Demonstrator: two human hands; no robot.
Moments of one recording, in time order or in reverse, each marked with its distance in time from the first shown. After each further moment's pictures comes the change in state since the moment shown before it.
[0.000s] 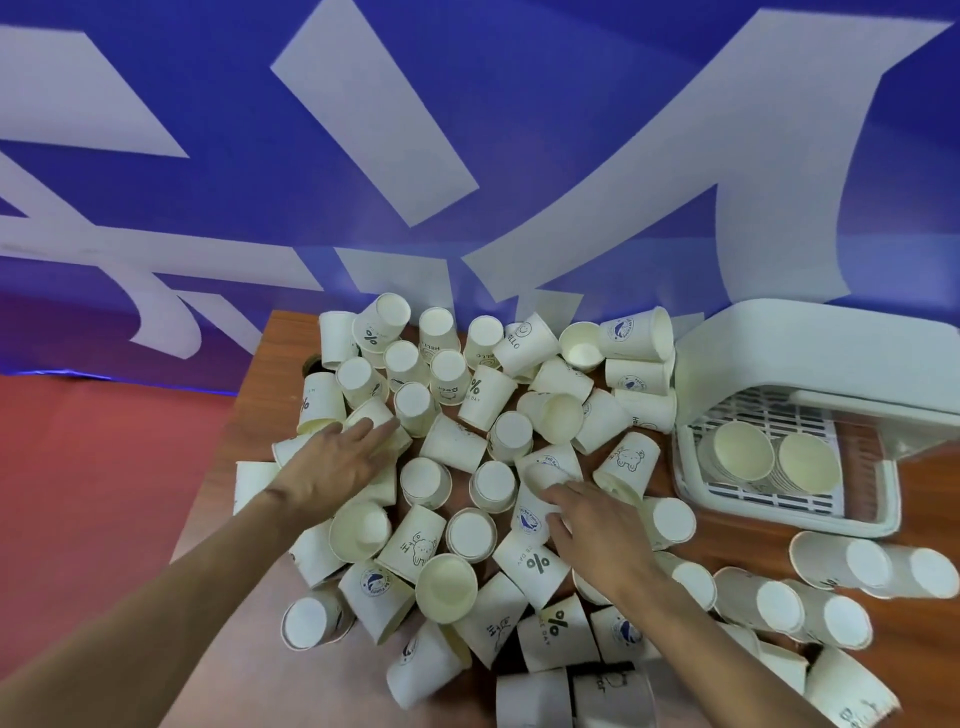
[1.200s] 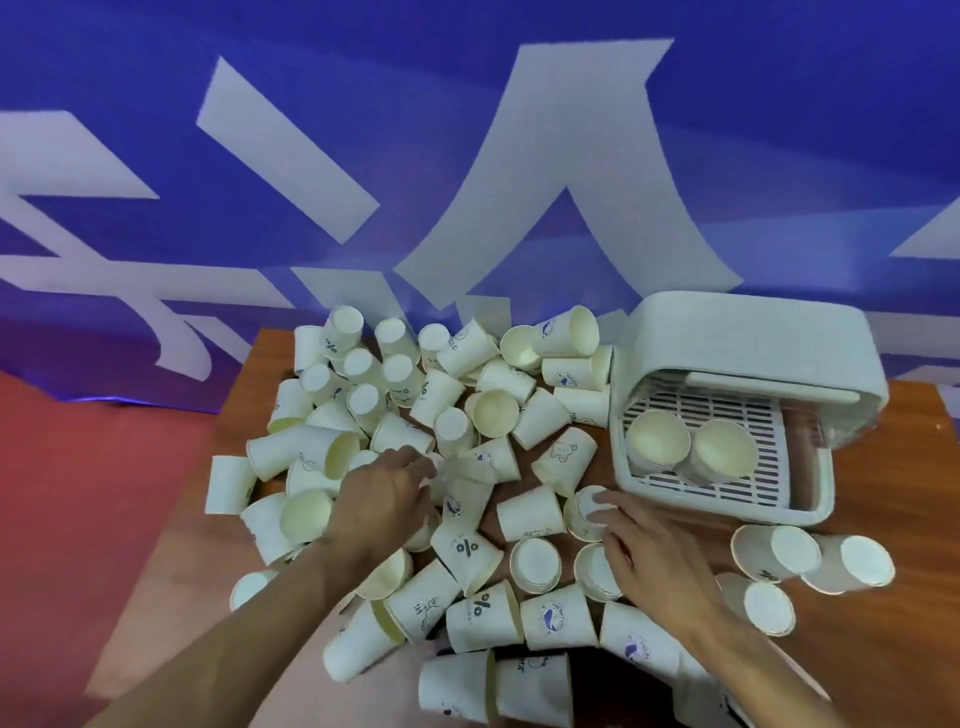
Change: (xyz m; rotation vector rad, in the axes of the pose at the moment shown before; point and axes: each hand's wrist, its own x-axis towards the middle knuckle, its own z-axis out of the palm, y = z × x) left_hand 0.030 0.150 -0.082 -0.560 0.414 -0.398; right_hand -0.091 0.144 -0.034 0.063 0.202 -0.123
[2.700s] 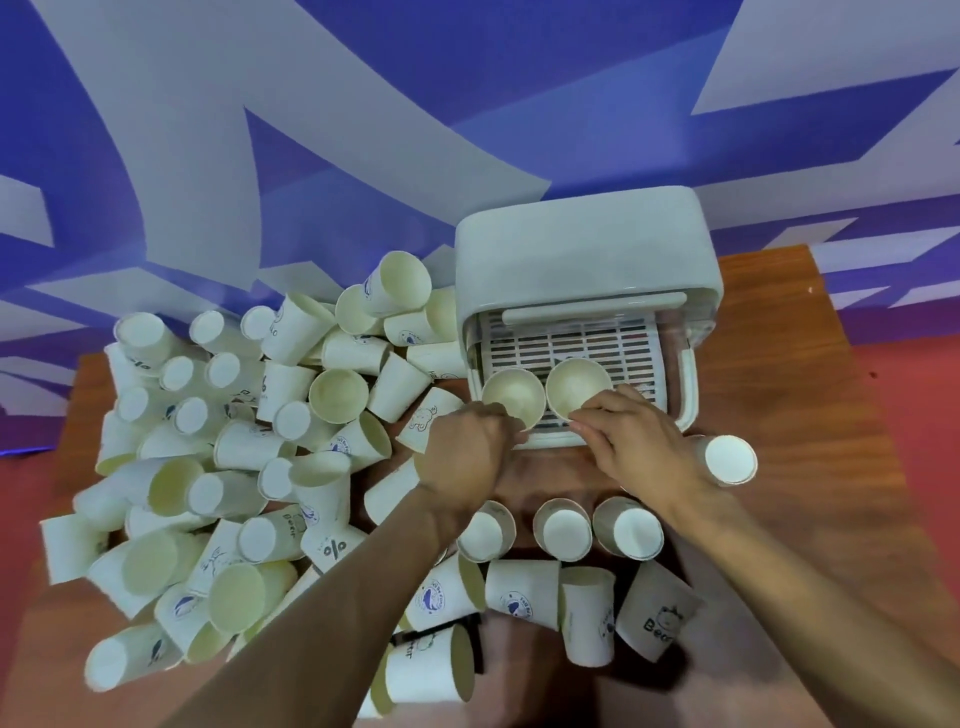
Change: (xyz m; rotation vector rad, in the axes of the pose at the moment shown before) left_hand 0.117 0.238 0.074 0.024 -0.049 0.314; right_hand 0.008 0.155 -0.041 0.078 0.183 0.055
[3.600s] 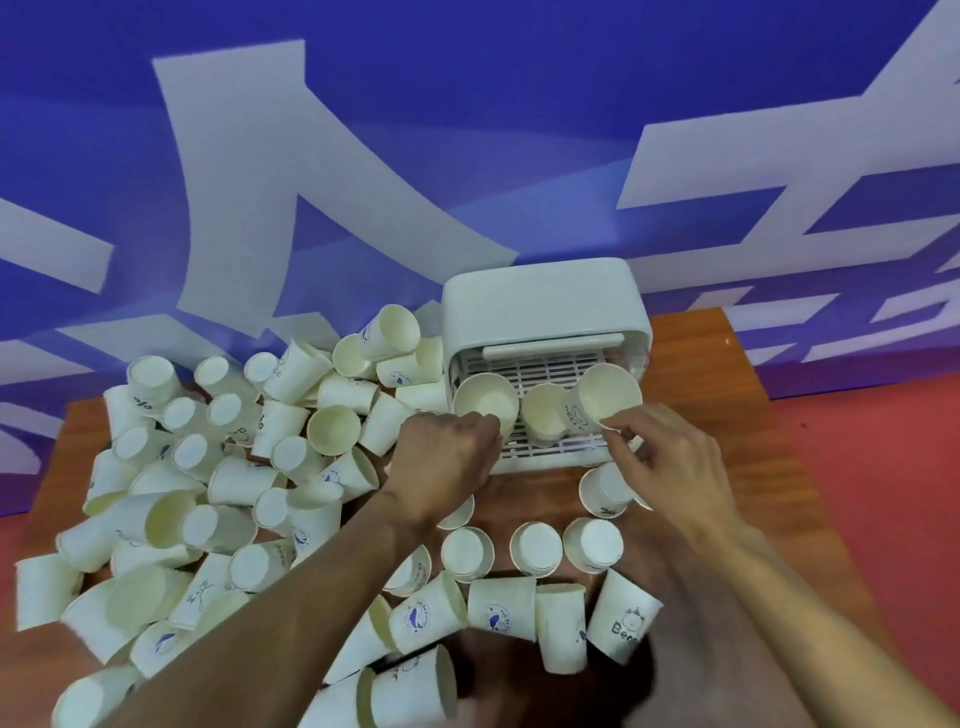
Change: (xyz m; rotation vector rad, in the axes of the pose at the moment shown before) left_hand -0.019 0.001 -0.068 0.065 0.284 0.186; right_hand -0.044 -0.040 -0.093 -0.025 0.332 0.136
